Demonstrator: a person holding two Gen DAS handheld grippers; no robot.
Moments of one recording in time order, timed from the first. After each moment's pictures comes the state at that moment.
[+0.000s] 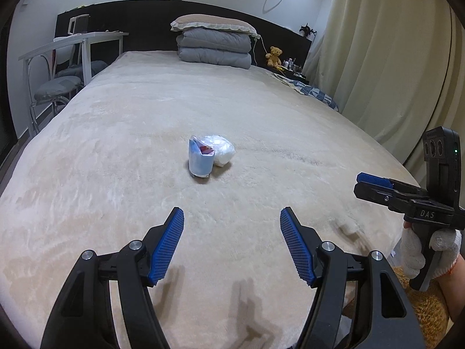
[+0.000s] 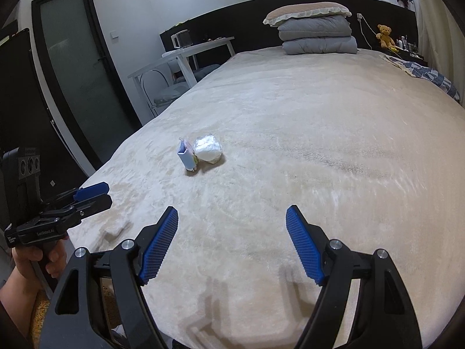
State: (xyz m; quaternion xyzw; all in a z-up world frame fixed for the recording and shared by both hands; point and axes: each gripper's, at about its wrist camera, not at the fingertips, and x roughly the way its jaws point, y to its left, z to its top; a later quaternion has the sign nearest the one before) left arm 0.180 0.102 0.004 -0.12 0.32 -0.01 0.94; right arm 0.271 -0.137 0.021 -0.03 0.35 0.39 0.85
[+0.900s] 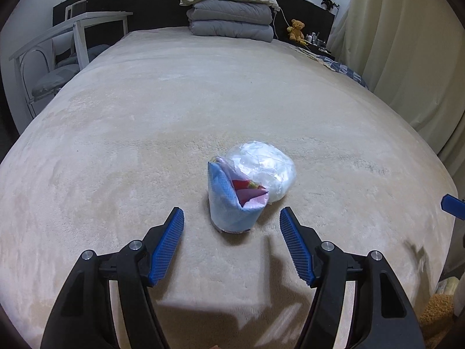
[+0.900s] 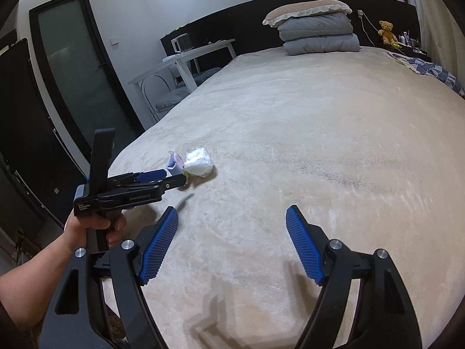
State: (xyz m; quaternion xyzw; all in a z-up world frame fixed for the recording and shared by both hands) left arm 0.319 0.133 -0.055 -0.09 0.39 0.03 0.92; right arm 0.299 -0.141 0.019 -0.01 0.36 0.41 0.84
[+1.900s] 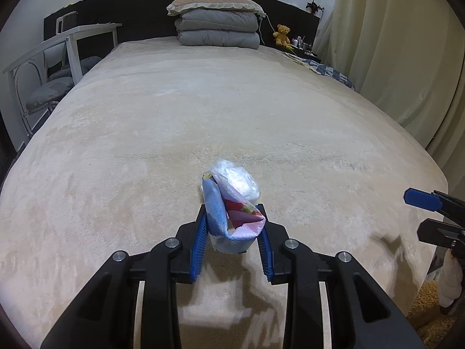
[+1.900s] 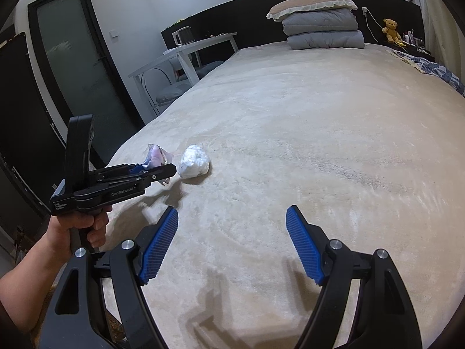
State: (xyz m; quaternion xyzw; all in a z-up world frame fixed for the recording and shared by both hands) left arm 0.286 0.138 -0.029 -0.08 0.37 0.00 0.93; right arm 0.302 -0.099 0.010 -0.02 0.38 0.41 0.83
